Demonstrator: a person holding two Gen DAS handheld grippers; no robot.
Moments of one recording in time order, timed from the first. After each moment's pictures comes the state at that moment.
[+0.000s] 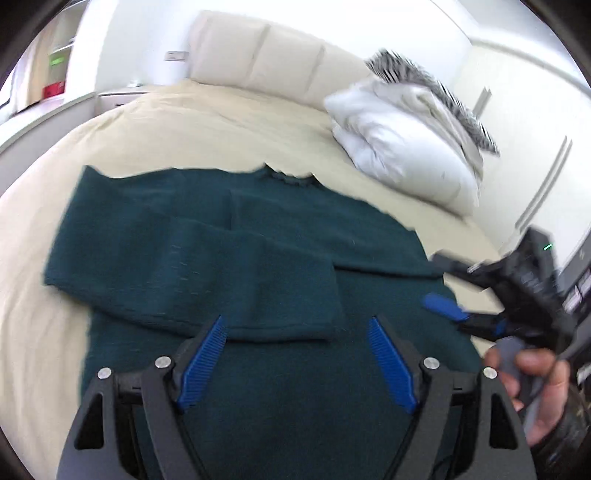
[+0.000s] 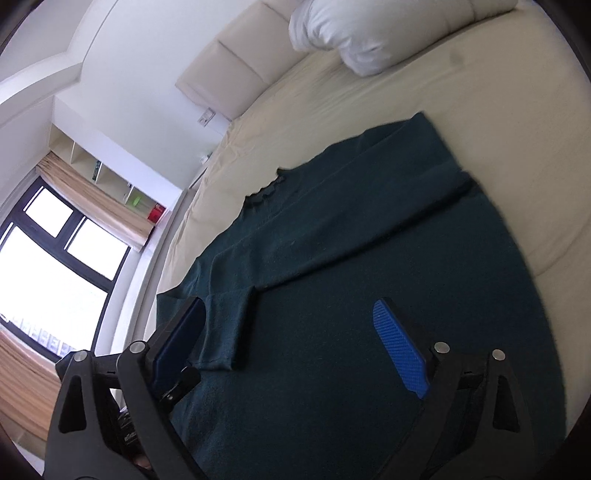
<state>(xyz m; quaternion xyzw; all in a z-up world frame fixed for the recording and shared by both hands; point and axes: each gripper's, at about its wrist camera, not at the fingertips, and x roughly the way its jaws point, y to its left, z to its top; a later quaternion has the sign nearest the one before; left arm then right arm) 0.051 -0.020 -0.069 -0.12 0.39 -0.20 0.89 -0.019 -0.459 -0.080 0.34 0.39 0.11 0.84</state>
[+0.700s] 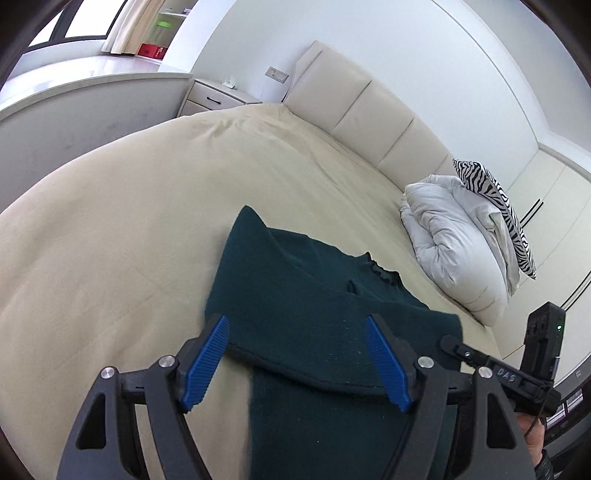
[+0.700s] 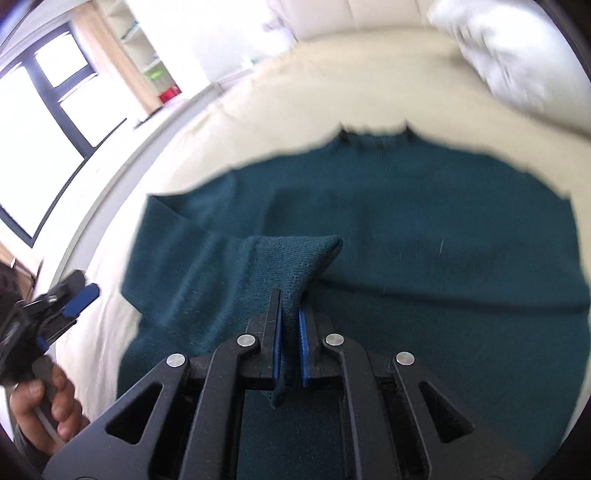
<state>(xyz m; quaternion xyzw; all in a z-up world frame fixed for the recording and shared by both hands) 0.088 0.117 -0.056 -0.27 0.35 -0.09 0.89 0.063 -0.305 -0.051 0.08 0.44 0.17 0.88</state>
